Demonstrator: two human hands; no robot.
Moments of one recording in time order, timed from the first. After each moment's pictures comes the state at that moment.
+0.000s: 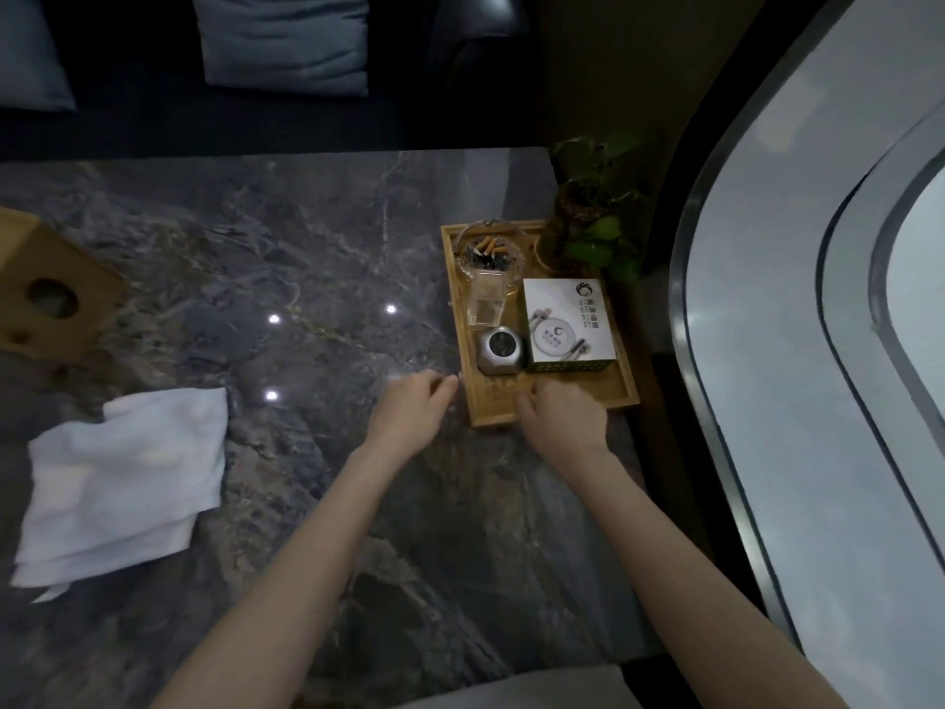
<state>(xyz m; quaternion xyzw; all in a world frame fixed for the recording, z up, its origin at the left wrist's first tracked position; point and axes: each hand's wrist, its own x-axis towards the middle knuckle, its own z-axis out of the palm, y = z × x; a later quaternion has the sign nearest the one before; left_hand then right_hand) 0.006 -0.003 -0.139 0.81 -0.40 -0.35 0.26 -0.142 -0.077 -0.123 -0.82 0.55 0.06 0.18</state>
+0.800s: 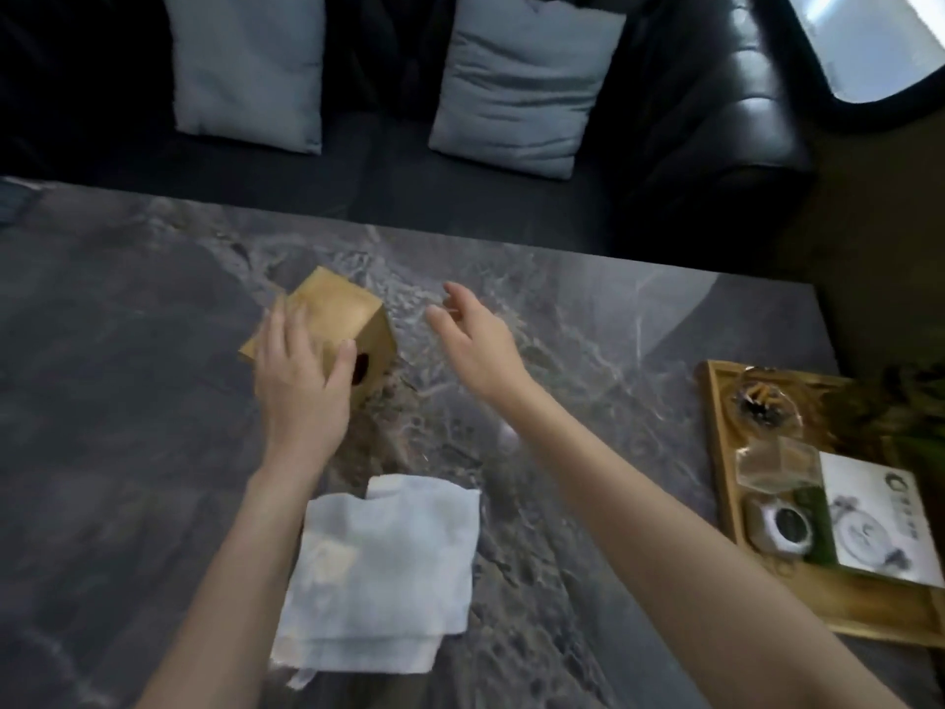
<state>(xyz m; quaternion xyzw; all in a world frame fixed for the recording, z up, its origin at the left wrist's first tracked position) 0.326 0.122 -0.086 0.92 -0.22 -0.02 0.32 0.252 -0.022 -0.082 -0.82 0.31 -0.09 0.48</state>
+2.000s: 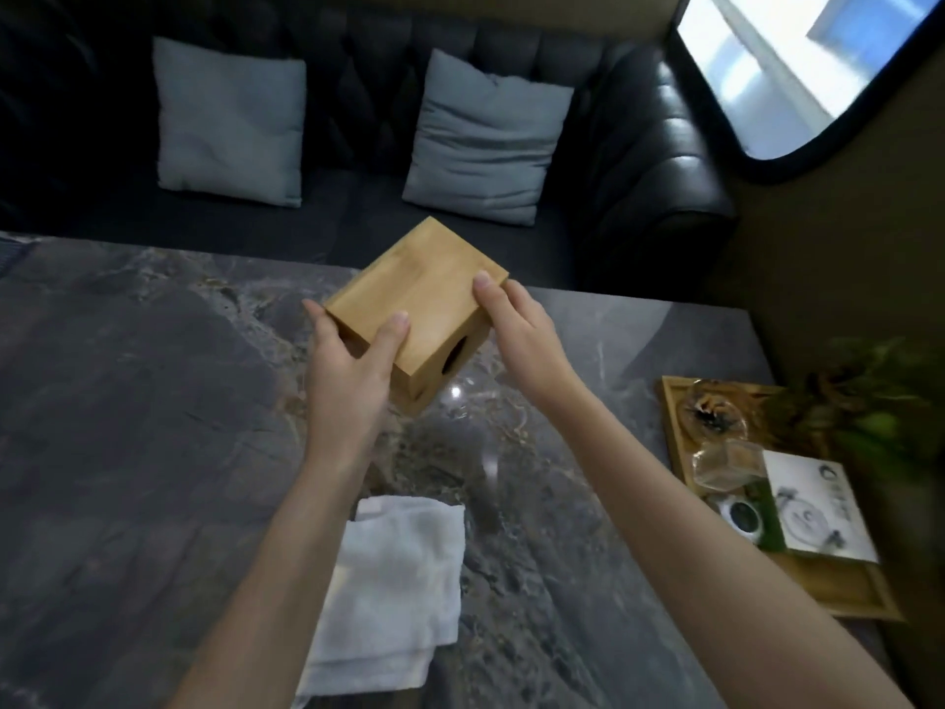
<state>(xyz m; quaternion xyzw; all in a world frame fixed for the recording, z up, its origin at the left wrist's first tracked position) 0.283 0.098 -0.017 0.76 -0.17 -0.18 0.60 0.202 -0.031 -0.011 -0.70 0.33 -0.20 0.60</state>
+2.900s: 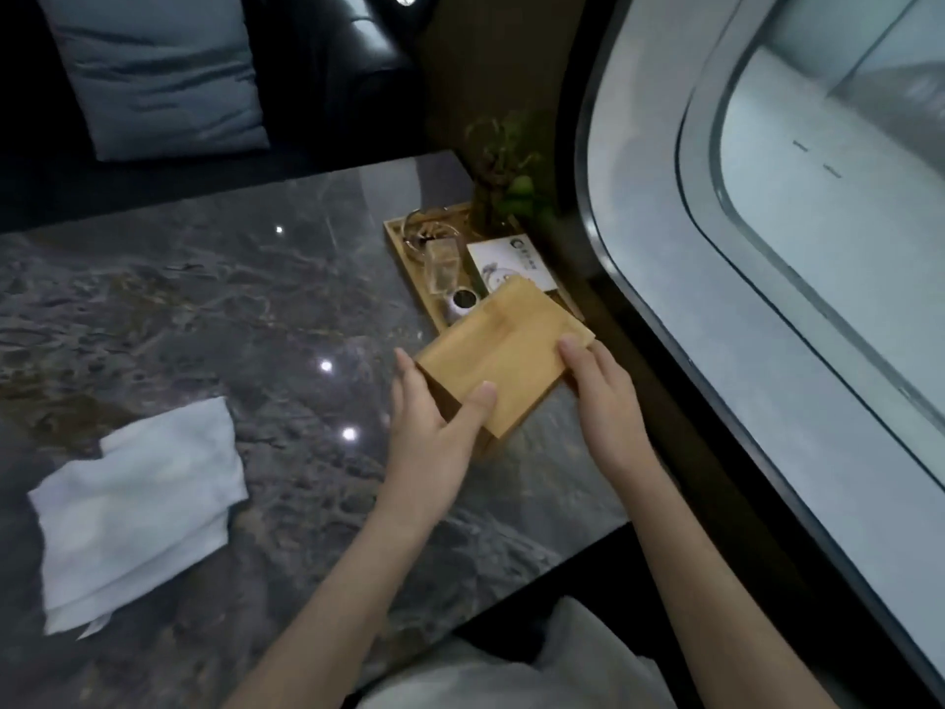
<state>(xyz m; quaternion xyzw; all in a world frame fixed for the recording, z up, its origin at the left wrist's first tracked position) -0.039 0.122 -0.042 0.67 -0.36 -0.47 0.45 -0.182 0.065 -0.047 -0.52 0.59 -0.38 0.49</state>
